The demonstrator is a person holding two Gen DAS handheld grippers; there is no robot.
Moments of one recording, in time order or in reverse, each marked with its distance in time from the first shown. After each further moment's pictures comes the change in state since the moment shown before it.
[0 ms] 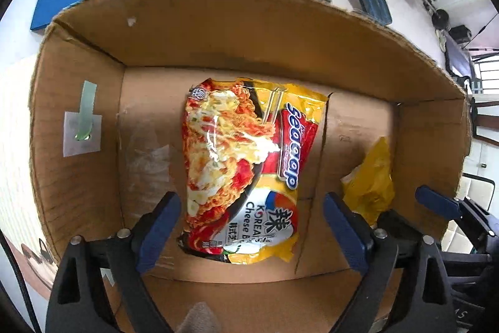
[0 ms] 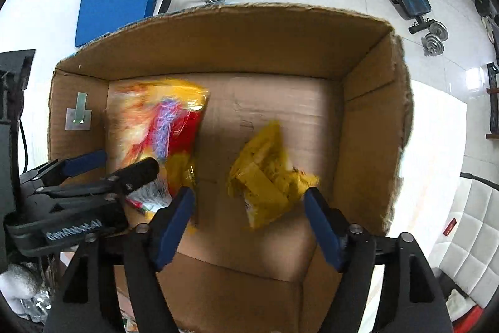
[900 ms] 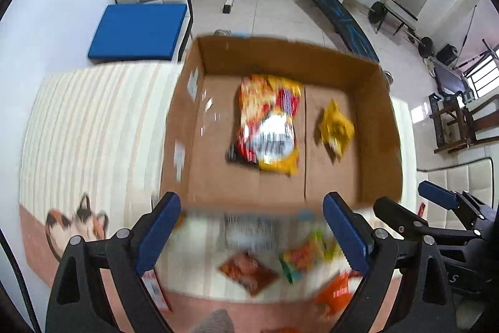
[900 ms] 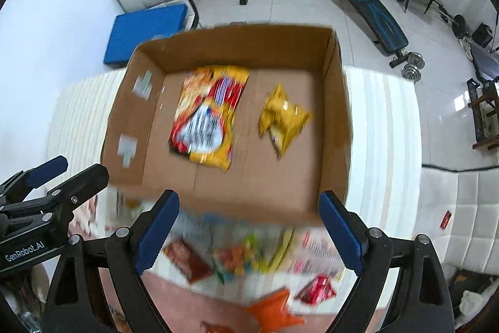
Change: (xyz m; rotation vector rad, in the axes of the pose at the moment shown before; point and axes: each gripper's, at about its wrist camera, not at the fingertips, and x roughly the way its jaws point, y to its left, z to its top) left arm -0.114 0.021 -0.187 0.042 -0.342 0.074; right arm -0.081 0.054 -0.172 -0.039 -0.264 -0.026
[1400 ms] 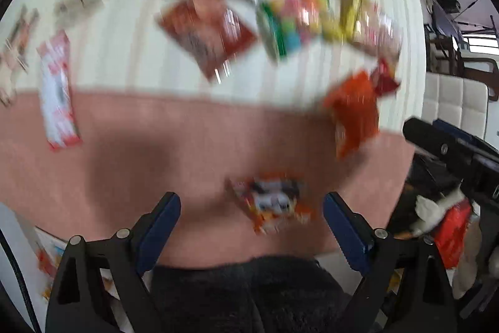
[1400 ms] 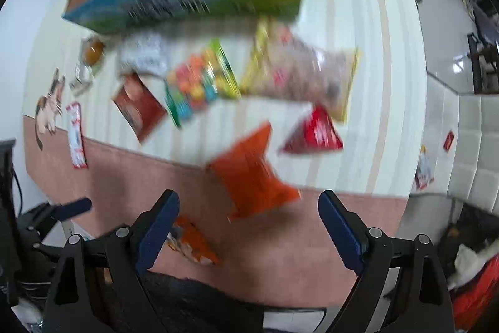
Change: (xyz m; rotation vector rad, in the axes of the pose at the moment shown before) left arm 0.091 -0.009 -0.235 -0.074 0.519 -0.168; right arm 0.058 -0.046 -0.190 0.031 0.302 -0.050
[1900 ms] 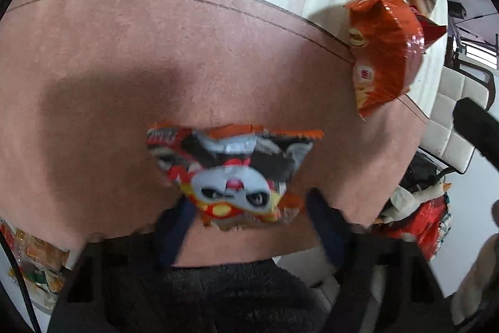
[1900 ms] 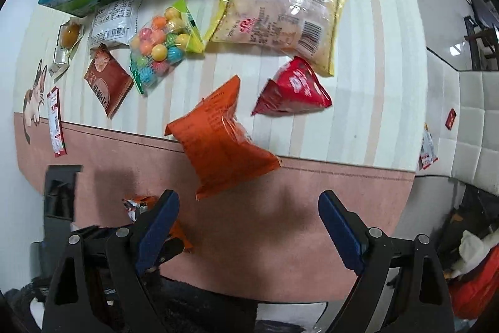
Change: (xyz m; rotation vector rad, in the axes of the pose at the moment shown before) left arm 0.099 -0.016 -0.012 -0.083 0.134 -0.100; right arm 0.034 -0.019 -0.016 -0.001 0.044 -0.008
